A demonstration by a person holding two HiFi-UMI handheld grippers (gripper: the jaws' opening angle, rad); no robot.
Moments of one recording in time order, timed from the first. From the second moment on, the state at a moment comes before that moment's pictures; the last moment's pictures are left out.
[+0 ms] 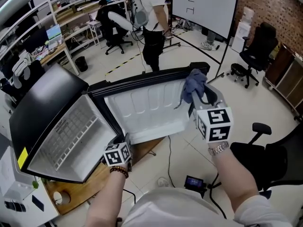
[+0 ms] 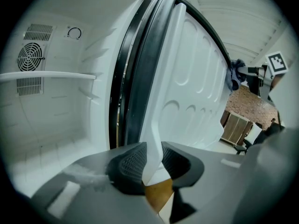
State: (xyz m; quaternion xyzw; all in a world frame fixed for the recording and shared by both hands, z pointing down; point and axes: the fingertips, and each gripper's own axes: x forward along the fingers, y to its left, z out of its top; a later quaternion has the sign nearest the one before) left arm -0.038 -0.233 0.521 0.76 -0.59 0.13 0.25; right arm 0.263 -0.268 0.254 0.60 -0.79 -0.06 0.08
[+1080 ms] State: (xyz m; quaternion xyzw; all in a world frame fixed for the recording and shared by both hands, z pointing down) left arm -0.035 -0.232 0.521 0.77 -0.58 0.12 0.26; right arm 0.044 -0.199 0.279 0.40 -0.91 -0.08 0.08
